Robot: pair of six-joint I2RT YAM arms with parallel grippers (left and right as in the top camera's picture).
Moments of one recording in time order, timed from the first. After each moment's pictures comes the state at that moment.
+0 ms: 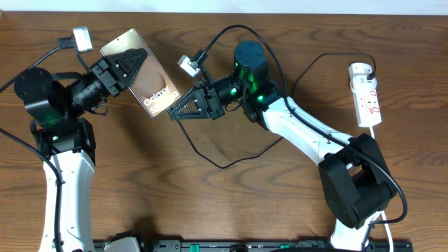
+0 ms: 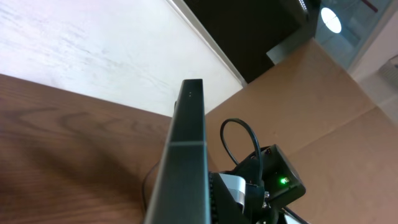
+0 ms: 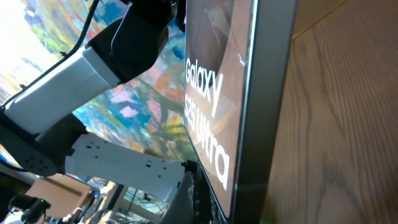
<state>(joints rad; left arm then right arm) 0.28 1.28 0.93 0.39 1.15 -0.94 0.60 1.94 1.37 0.56 -1.44 0.84</state>
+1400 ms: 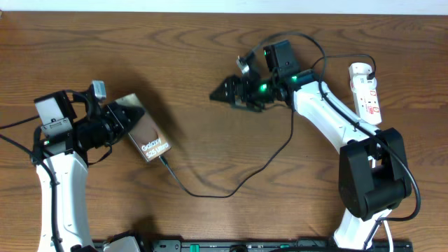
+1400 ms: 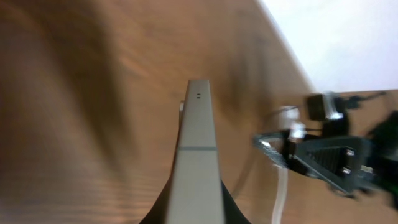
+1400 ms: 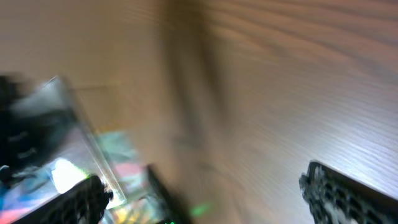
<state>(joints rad) 0.37 1.28 0.91 -0.64 0.82 -0.35 0.39 1.94 1.41 -0.51 -0.82 0.52</state>
